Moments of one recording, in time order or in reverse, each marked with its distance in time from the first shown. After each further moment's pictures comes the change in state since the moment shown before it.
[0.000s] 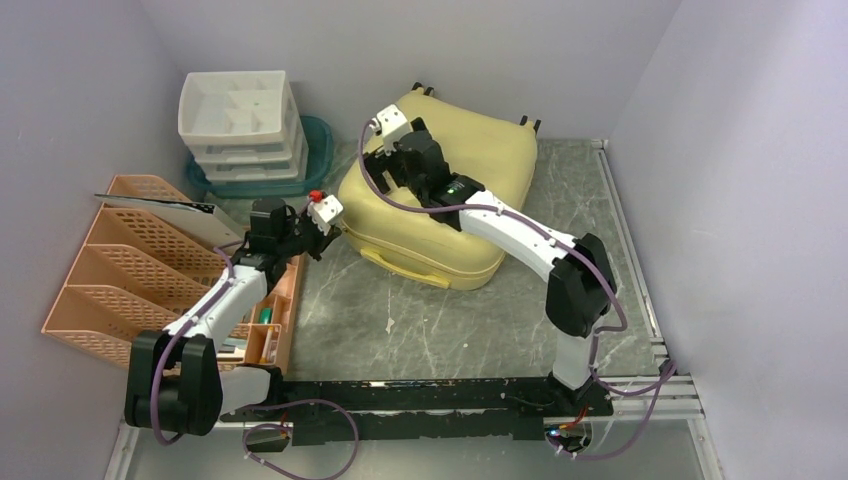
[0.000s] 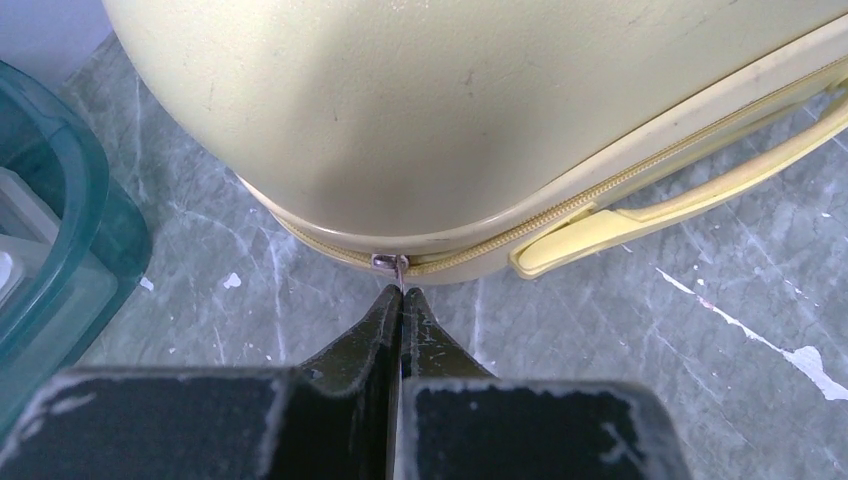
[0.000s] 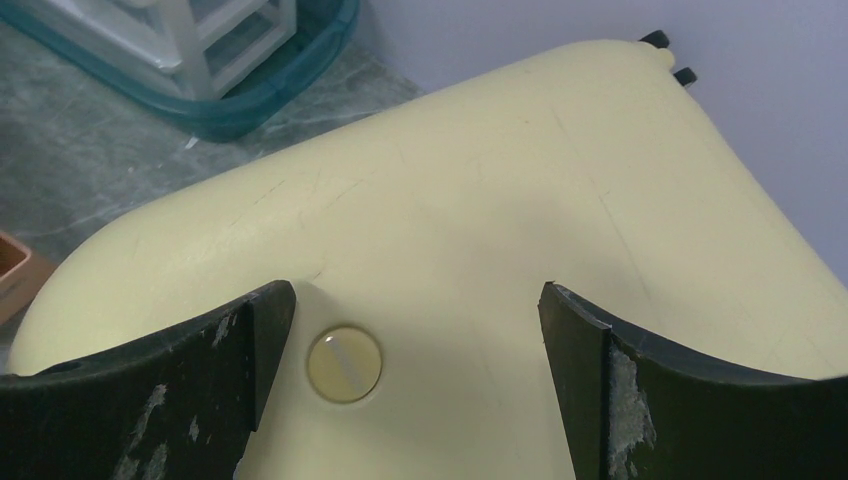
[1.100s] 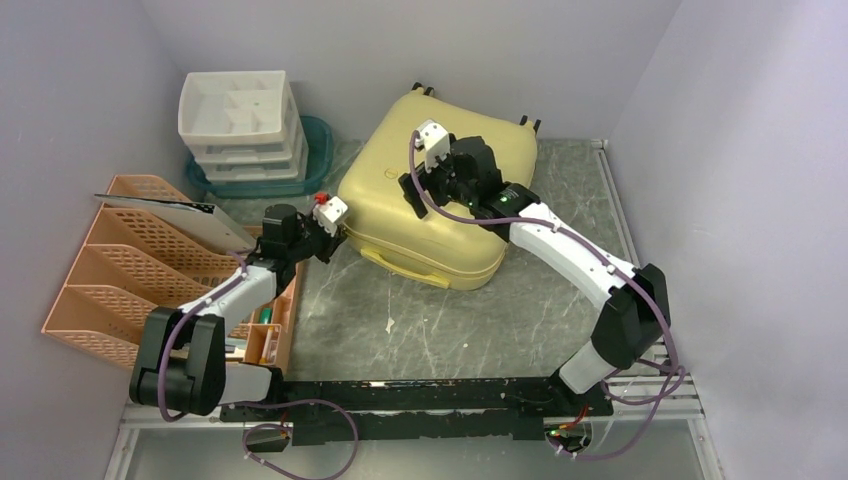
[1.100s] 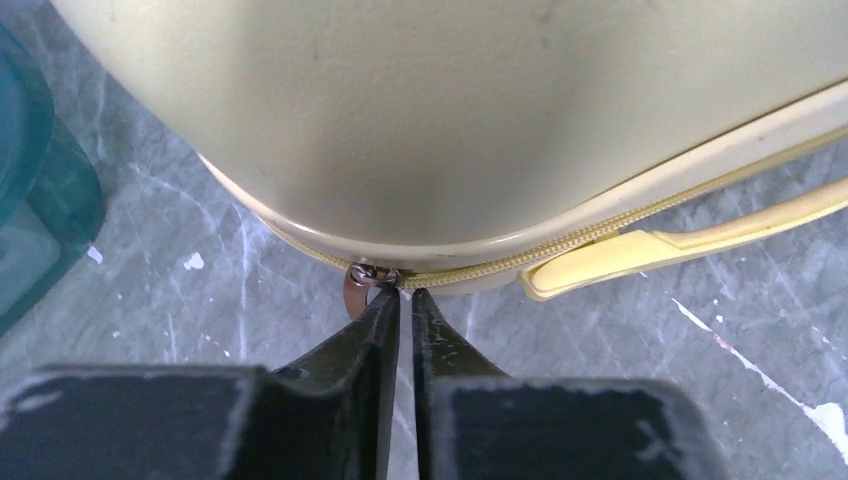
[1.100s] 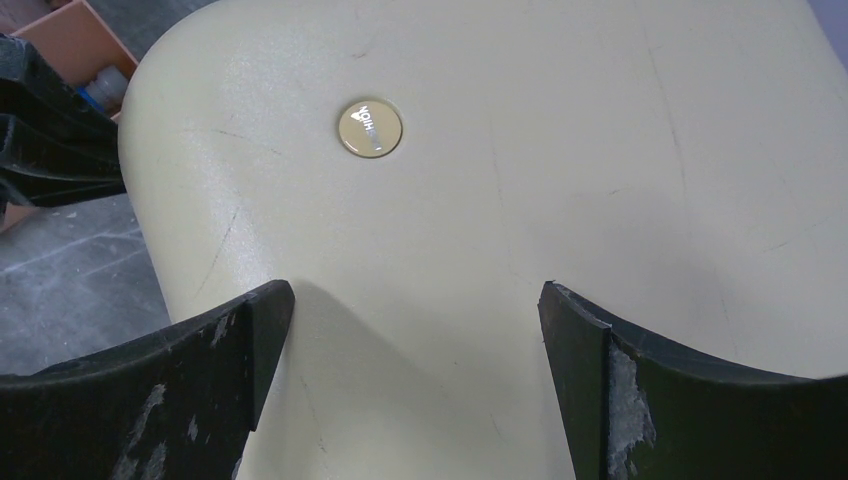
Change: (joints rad) left arm -0.036 0.093 -0.066 0.172 -0.088 -0.125; right arm -0.118 -0.301 -0.247 -0.175 -0.357 0.006
